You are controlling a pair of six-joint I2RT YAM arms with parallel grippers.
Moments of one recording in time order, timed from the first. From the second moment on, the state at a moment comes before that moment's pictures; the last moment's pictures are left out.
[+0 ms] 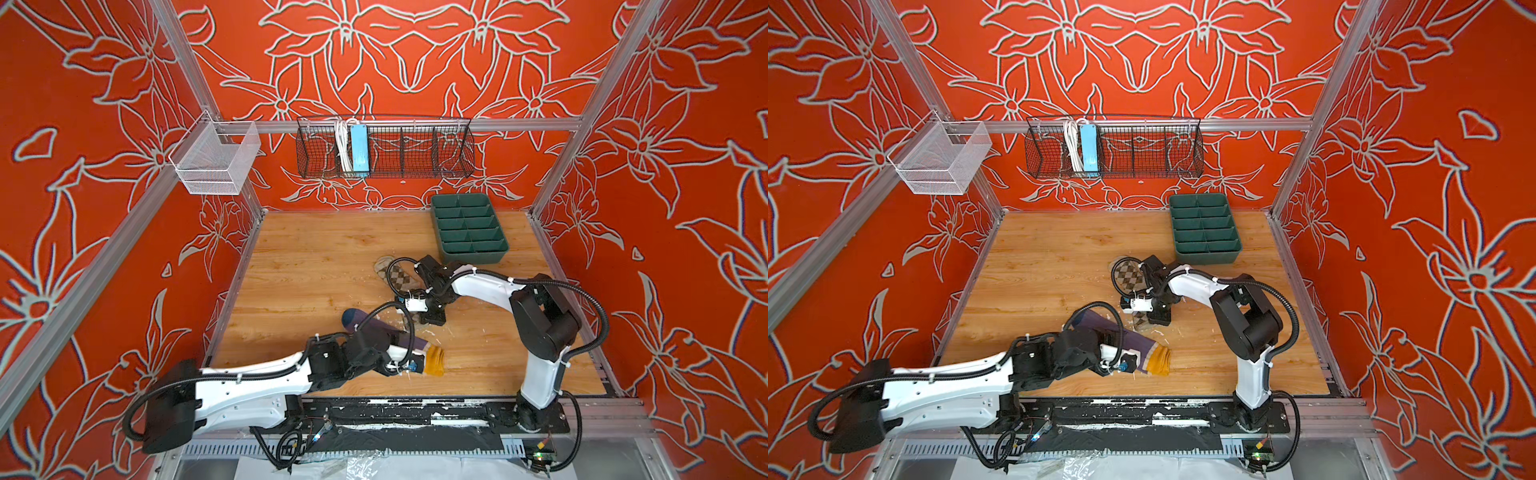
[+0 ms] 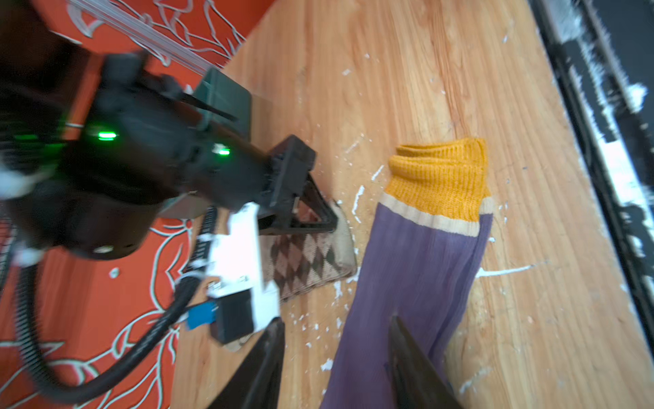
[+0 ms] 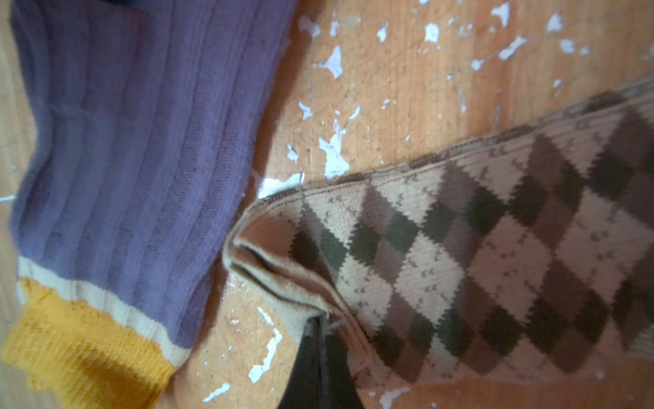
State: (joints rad) left arm -1.13 1.10 0.56 -0.09 -0.22 0.81; right arm 0.62 1.89 1.24 -0.83 -0.29 -0.87
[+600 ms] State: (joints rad) left arm -1.01 1.65 0.80 0.11 -0.30 0.77; right arm 0.55 1.95 1.30 -0.90 -0.41 -0.85
